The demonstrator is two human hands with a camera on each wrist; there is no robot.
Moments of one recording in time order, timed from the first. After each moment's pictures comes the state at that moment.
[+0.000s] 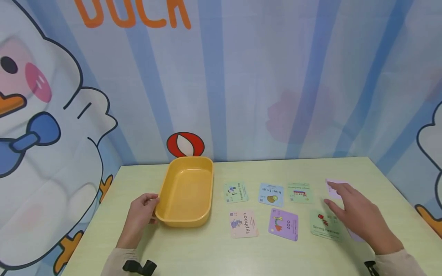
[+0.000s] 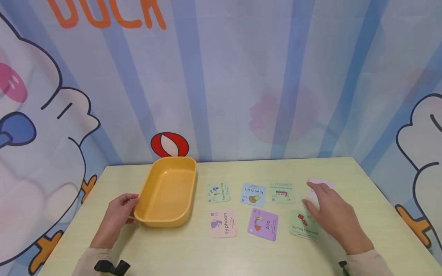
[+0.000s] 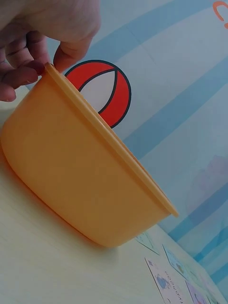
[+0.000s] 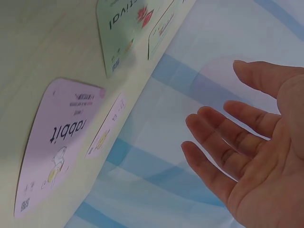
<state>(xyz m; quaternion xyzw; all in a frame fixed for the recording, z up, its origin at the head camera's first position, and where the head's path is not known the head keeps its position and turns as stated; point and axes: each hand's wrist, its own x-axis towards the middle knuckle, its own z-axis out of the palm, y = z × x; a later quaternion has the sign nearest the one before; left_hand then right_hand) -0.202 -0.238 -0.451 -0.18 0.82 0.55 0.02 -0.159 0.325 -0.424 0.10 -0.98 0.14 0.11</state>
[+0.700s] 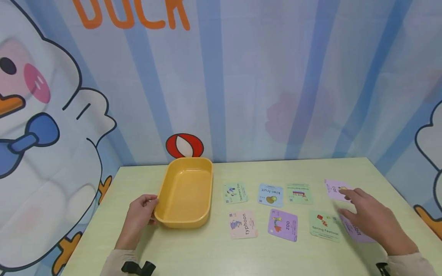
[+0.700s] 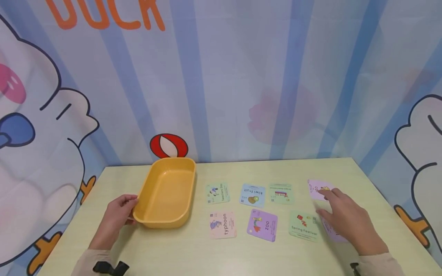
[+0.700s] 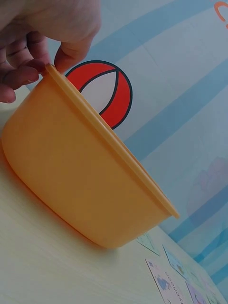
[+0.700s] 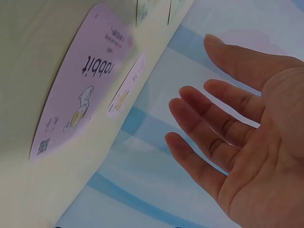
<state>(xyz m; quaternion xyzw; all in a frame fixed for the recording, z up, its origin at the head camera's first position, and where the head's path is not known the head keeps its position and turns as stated) -0.202 -0.239 -0.453 -0.18 0.82 0.54 0.03 -0.159 0.362 -0.430 0.09 -0.99 0.10 0.06</state>
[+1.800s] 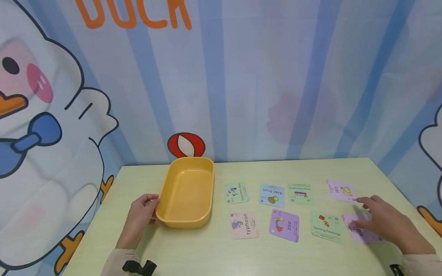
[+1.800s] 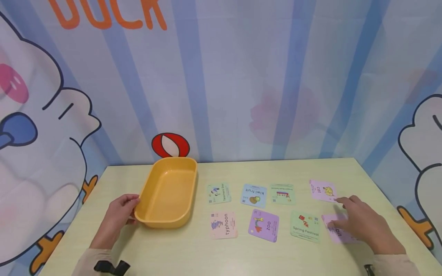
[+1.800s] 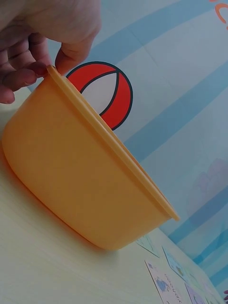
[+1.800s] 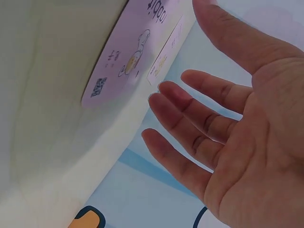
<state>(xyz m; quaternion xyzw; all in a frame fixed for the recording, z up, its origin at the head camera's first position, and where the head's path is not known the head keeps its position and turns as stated) -0.204 -0.241 -0.454 -0.19 0.82 0.54 0.03 -0.172 0.407 -0.444 0.02 -0.99 0.11 -0.08</state>
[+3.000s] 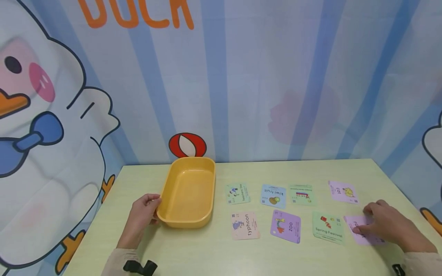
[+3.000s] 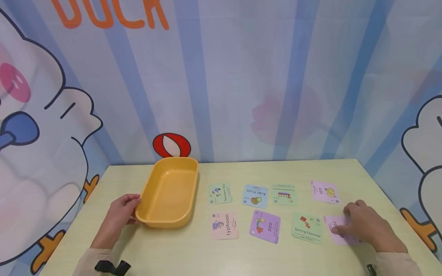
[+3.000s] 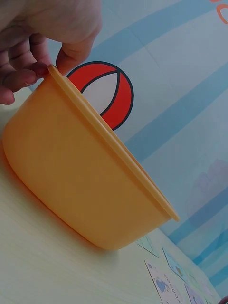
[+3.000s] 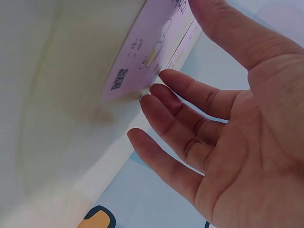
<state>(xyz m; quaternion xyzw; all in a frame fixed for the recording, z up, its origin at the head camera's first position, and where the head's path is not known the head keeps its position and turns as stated) -0.204 -0.242 -0.457 -0.18 0.82 0.55 0.03 -0.181 0.422 -0.459 0.01 -0.99 0.11 -0.12</state>
